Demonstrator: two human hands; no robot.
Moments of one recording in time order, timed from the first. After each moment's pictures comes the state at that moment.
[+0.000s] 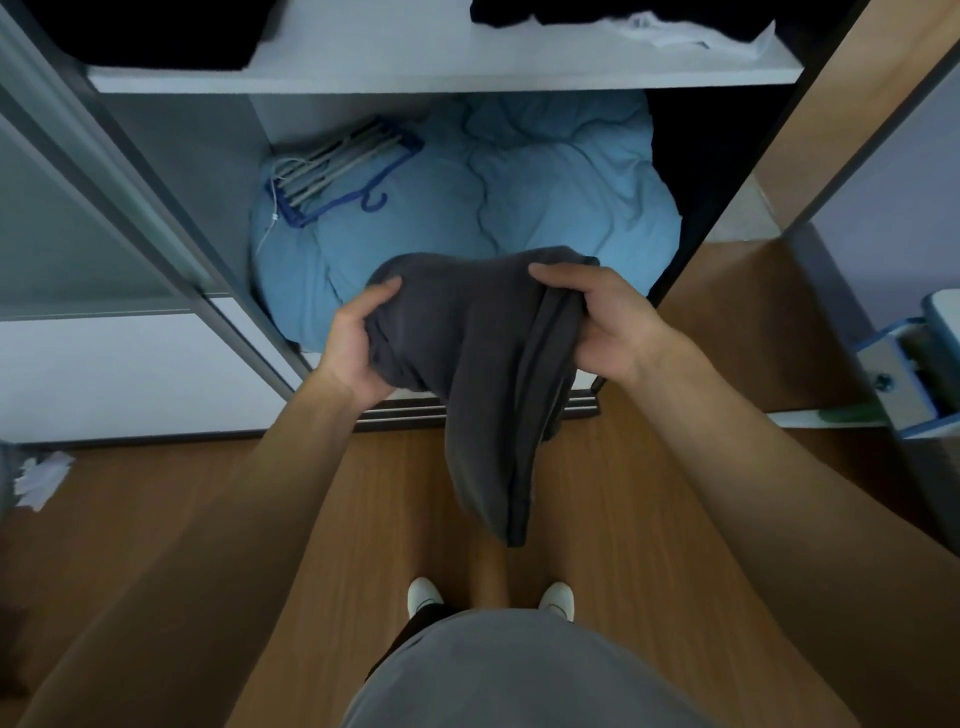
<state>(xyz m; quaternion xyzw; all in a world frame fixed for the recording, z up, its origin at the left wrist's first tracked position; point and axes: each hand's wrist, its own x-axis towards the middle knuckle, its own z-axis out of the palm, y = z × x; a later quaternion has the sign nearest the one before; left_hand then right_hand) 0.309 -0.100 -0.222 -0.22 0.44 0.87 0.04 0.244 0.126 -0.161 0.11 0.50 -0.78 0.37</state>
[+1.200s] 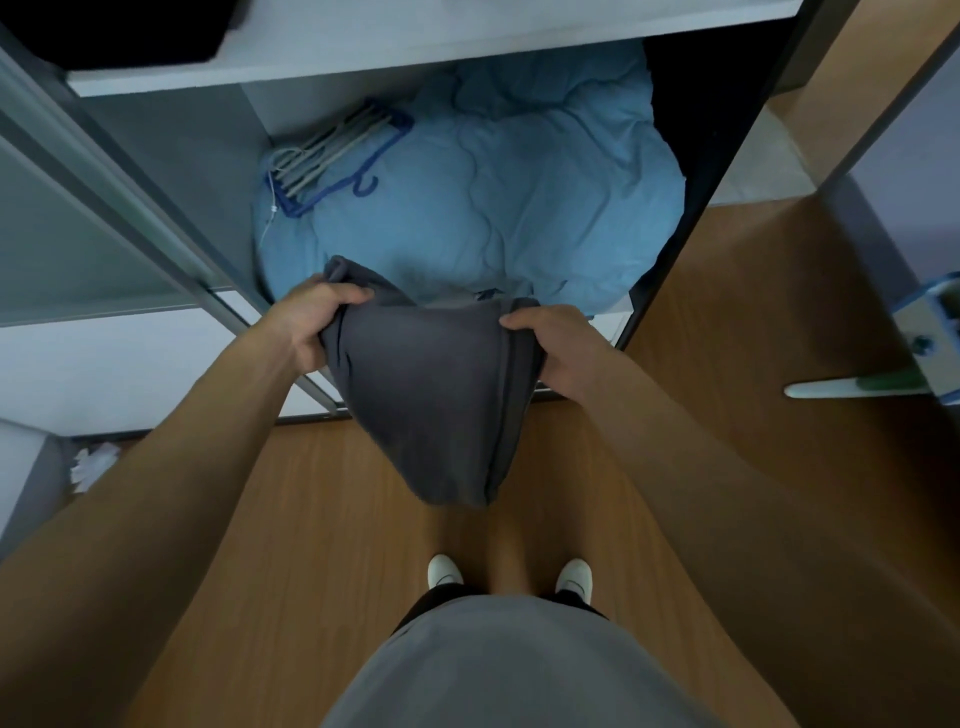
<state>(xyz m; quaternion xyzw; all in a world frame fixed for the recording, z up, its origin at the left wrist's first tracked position) 0.291 -0.111 -0.203 -0.37 0.64 0.67 0.09 0.243 0.135 -0.239 0.17 0.59 -0.72 0.33</state>
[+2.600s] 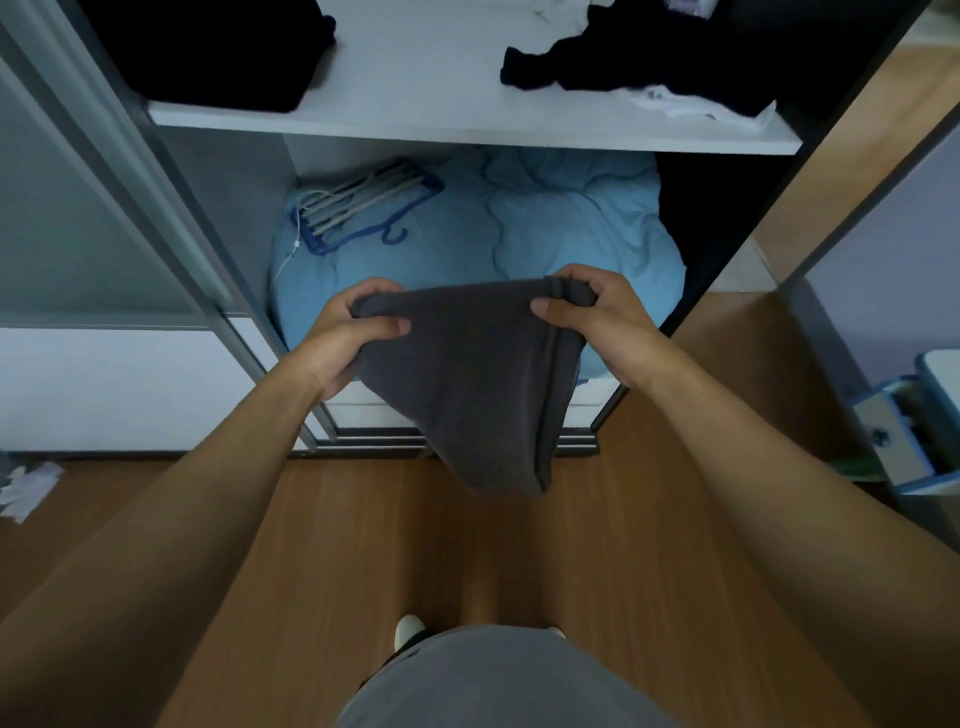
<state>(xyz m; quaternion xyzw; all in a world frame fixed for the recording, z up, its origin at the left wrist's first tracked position) 0.303 -0.160 -0.205 -0.10 0.68 0.73 -0.01 0.214 0.118 -0.172 -0.19 0.75 -0.61 0.16</state>
